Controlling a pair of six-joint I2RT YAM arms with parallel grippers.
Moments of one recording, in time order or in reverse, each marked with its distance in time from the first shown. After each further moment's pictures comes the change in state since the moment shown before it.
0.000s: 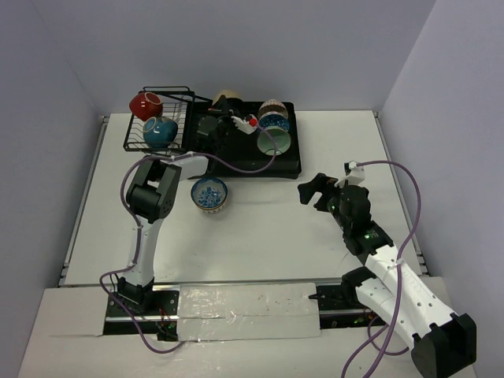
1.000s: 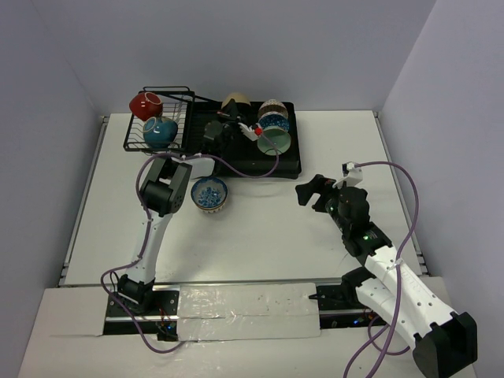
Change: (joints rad) left arm 0.002 0.201 0.135 0.097 0.122 0.083; right arm 0.021 -0.003 -0.020 0.037 -0.008 -0.001
